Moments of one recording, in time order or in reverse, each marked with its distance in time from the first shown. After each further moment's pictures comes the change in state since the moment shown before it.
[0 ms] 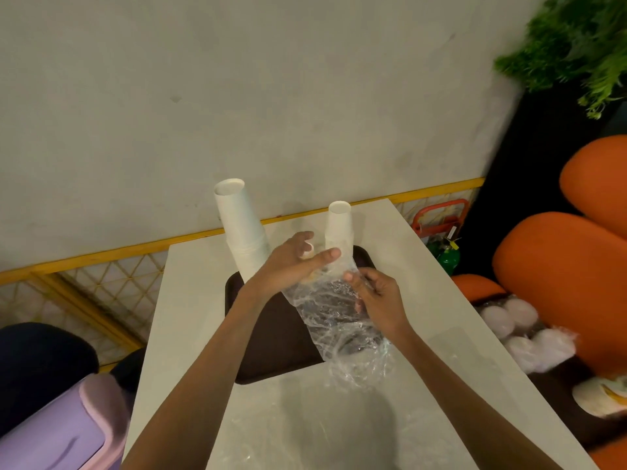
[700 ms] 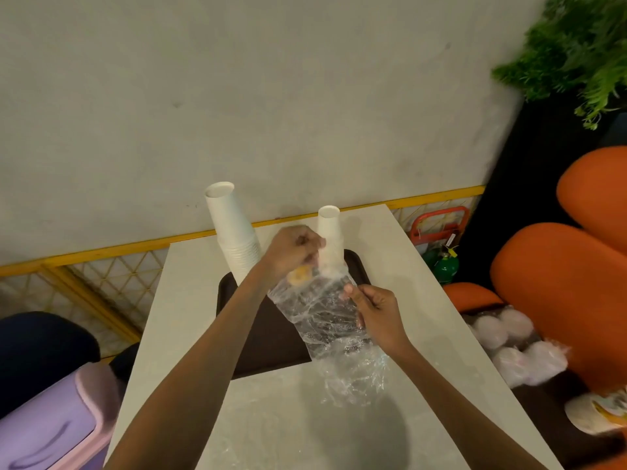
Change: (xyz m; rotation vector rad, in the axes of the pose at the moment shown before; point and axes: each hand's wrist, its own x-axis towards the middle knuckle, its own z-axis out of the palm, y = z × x) left_hand 0.012 0.036 0.025 -0.166 0.134 0.088; right_hand -0.015 0.001 -0.040 -0.014 -0.039 -0.092
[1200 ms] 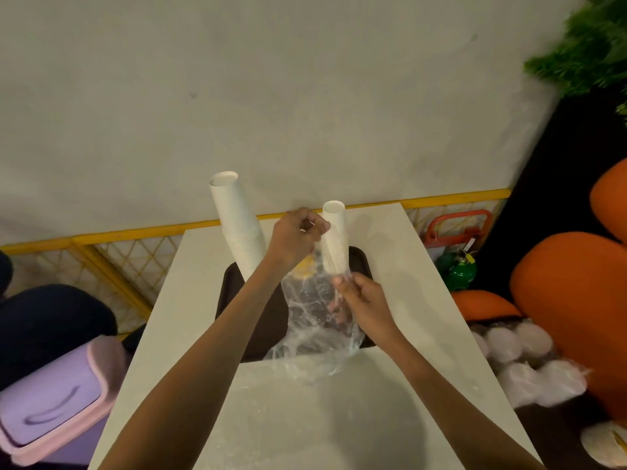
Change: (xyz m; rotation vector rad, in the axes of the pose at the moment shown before) left_hand 0.002 0.012 0.031 0.057 0.254 0.096; right_hand 0.012 -0.010 -0.012 0.066 -0.233 0.102
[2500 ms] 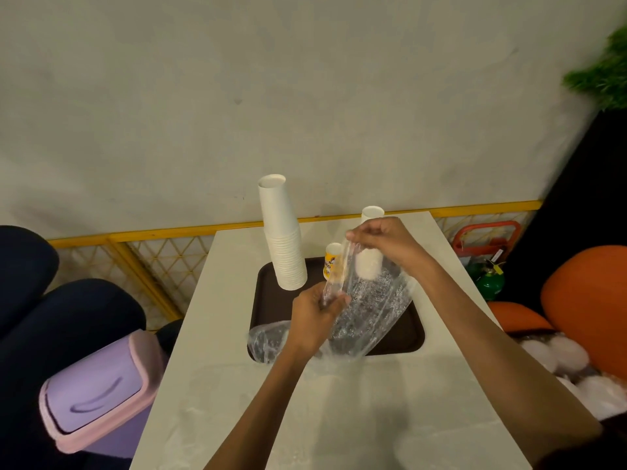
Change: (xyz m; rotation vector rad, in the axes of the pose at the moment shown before) left_hand -0.097 -0.081 -0.020 -0.201 0.080 -0.077; right_hand 0.079 -0.074 0.037 -0.278 -0.159 -0.021
